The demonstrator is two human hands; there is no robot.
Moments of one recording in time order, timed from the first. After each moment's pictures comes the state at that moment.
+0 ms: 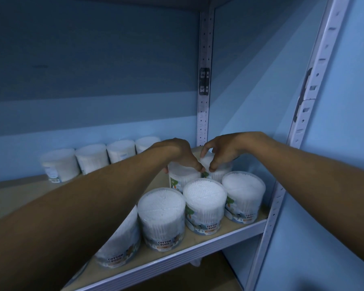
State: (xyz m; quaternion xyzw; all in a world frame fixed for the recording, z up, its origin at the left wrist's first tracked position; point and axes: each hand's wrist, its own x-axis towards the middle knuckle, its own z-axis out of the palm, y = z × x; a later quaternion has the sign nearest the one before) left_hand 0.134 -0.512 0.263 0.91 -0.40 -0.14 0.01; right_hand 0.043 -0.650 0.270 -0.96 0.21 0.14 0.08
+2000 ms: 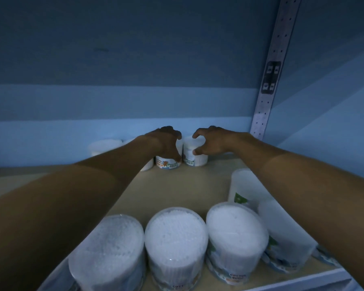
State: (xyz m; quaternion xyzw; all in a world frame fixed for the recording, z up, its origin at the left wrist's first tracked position) left_hand 0.294 -0.404 0.246 0.92 -0.39 -0.02 0.02; right_hand 0.211 -0.563 0.252 -0.98 0.16 0.03 0.07
